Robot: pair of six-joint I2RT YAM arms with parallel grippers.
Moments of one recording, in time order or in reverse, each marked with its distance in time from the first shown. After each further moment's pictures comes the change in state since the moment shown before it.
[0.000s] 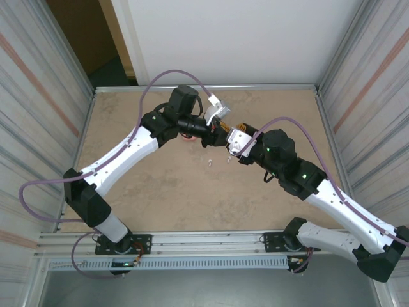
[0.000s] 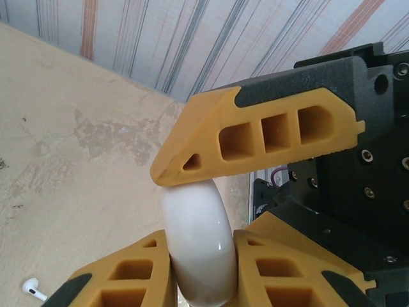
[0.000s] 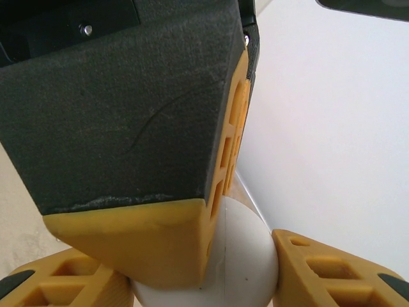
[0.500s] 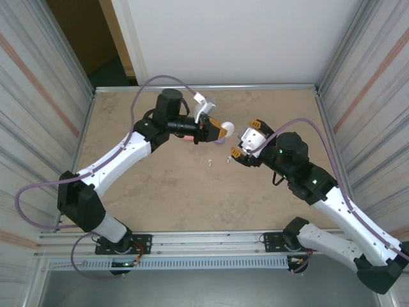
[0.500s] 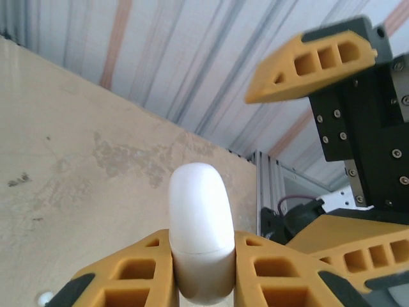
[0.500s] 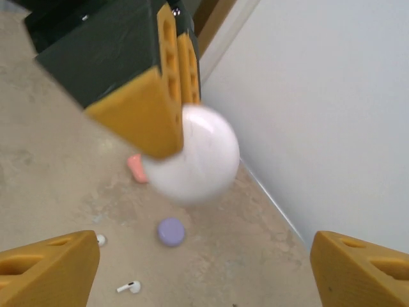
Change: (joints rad) left arm 0.123 -0.076 -0.250 0.362 0.096 -0.150; right arm -0.114 -0.106 -0.055 -0.016 -0.153 0.134
